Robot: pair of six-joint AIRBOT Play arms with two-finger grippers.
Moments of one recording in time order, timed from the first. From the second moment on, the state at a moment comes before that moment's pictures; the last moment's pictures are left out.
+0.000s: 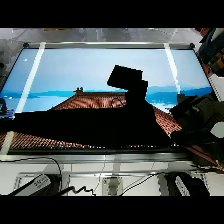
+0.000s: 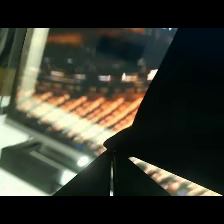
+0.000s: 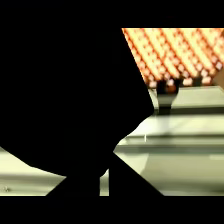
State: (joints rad) left arm 0.74 -1.20 1.00 1.84 -0.84 -1.16; right arm -0.19 -0.68 0.67 -1.35 1.50 1.53
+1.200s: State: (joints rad) left arm 0.66 -1.18 1.02 1.97 -0.96 -1.25; right arm -0.35 -1.05 0.75 -1.06 1.04 1.29
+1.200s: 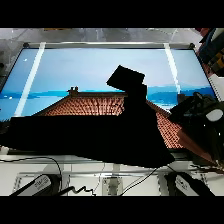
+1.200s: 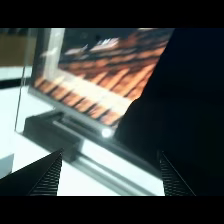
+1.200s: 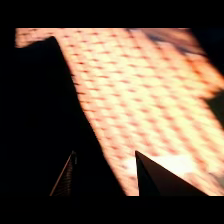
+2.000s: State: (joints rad) left arm 0.22 -1.20 1.03 1.74 -0.77 -1.47; right arm -0.24 -1.58 0.95 -0.68 0.90 0.85
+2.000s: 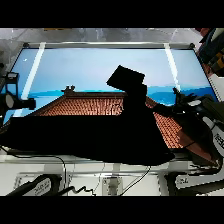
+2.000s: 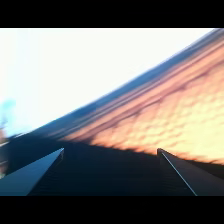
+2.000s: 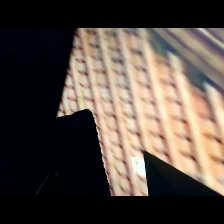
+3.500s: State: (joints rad) left arm -0.42 -2.04 1.74 0.71 -0.47 -1.52; right arm -0.16 -1.59 1.00 -0.76 0.96 0.69
